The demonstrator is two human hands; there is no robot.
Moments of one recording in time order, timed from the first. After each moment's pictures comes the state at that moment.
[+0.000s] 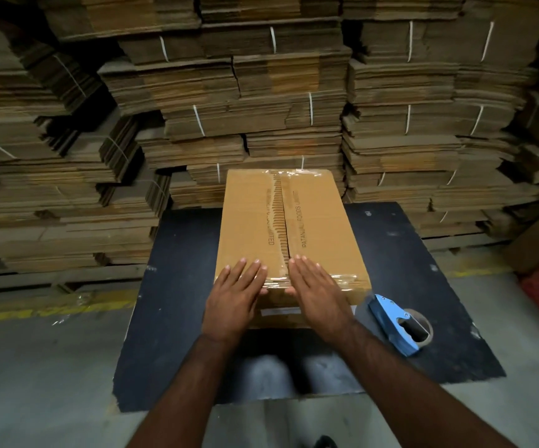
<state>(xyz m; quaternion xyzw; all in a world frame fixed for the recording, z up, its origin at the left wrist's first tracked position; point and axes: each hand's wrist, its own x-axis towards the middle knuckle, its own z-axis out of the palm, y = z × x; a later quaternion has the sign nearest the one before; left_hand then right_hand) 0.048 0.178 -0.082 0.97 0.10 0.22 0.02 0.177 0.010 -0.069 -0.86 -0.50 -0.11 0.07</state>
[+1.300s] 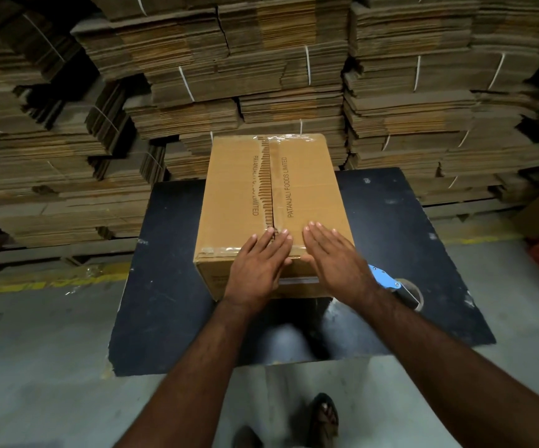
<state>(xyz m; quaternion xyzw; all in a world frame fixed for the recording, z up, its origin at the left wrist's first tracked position) 0.096 0.122 -0.071 0.99 0.08 0.11 0.05 0.226 -0.043 -0.064 -0.85 -0.51 -0.06 0.08</state>
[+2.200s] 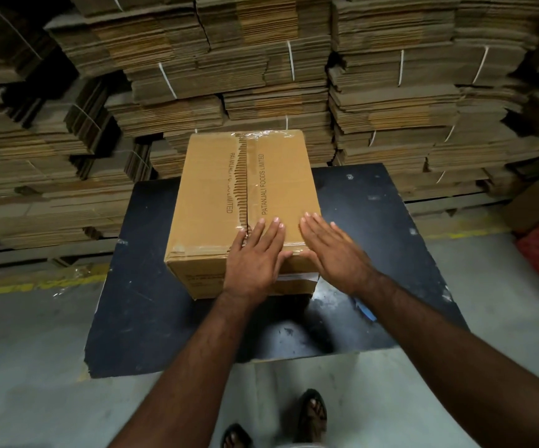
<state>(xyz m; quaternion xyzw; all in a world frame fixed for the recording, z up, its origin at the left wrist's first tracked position) 0.133 0.079 -0.056 0.99 0.13 0.04 0.03 0.274 -0.085 -0.068 -0.85 -0.53 -0.02 0.07</state>
